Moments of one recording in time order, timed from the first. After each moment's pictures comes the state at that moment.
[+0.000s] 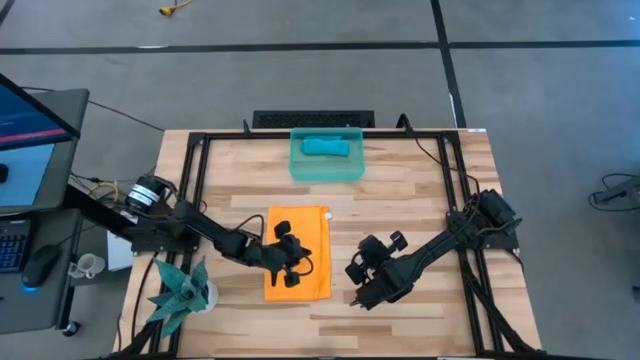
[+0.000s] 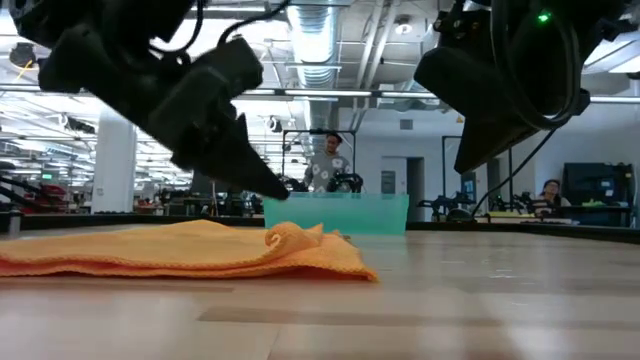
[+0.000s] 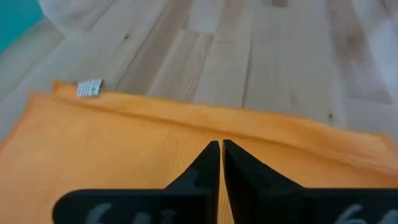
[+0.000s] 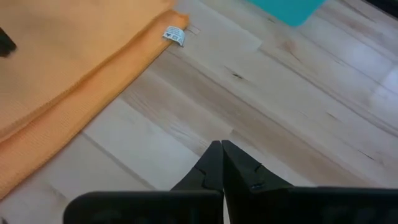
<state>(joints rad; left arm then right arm) -0.36 1.75 0.69 0.42 -0.48 -0.36 0.56 1.92 1.28 -1.05 0.76 1.47</state>
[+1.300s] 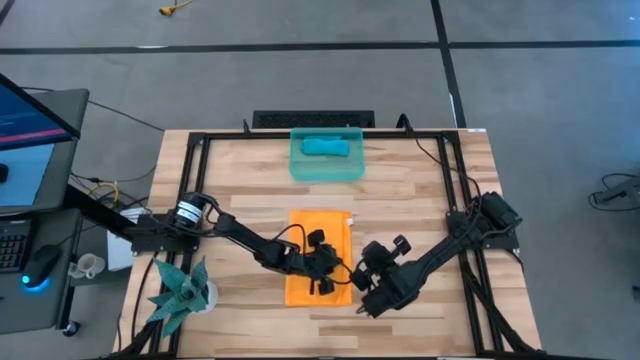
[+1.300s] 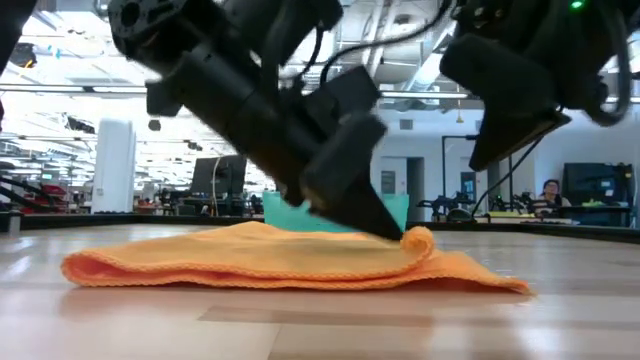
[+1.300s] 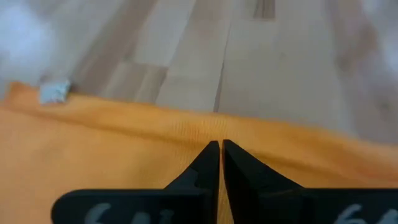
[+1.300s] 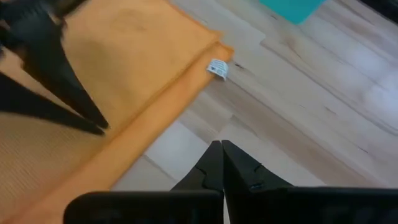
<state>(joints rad) -0.32 2.09 1.11 0.33 -0.42 -0.30 0.63 1.92 1.28 -1.09 0.76 1.49</state>
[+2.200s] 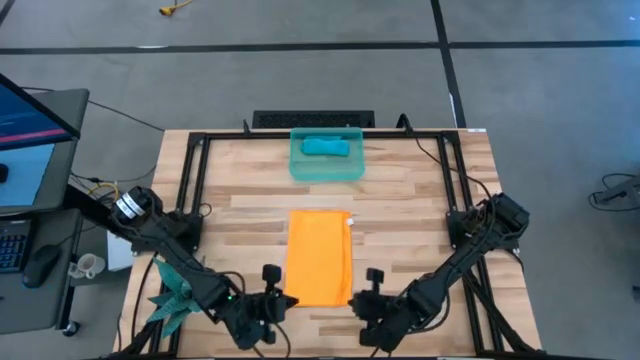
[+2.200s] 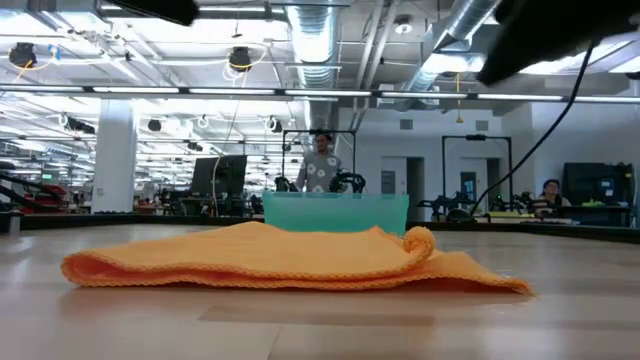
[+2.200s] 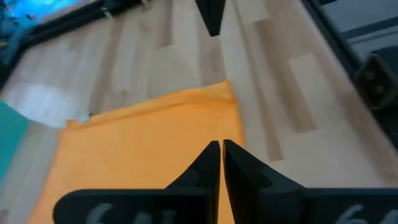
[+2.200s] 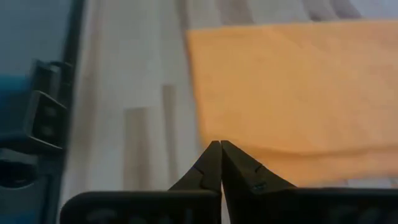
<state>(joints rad) -0.79 1.73 1.11 -0.23 -0.73 -0.30 0.76 1.87 1.28 -0.45 0.56 0.65</state>
